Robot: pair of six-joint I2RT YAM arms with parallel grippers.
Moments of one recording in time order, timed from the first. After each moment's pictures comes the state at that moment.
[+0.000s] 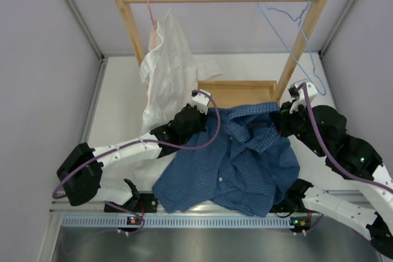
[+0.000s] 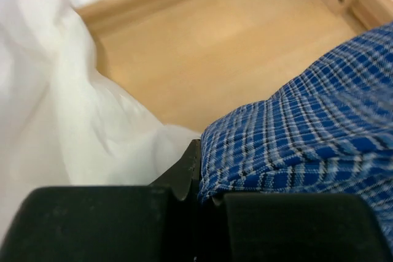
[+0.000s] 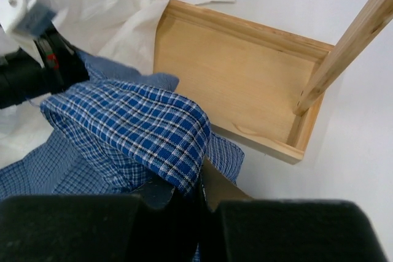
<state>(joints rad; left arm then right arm) -0.92 1.34 0.76 0.21 -0.34 -0.19 0.78 0.70 1.17 -0.81 0.32 0.21</state>
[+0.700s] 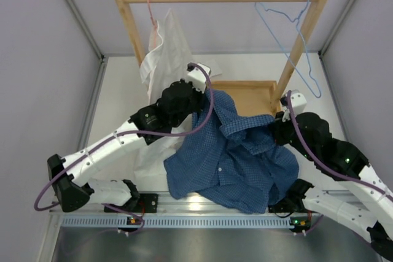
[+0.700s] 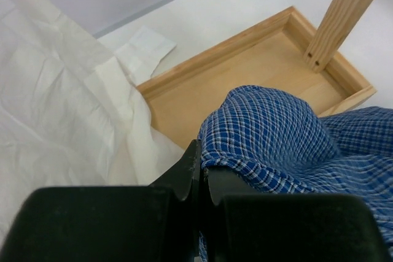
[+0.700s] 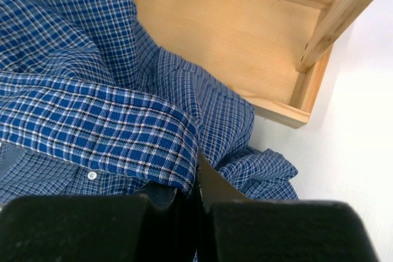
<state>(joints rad) -0.92 1.27 1.27 -0.28 -0.39 -0.05 0.77 0.67 1.00 -0.83 0.32 0.27</state>
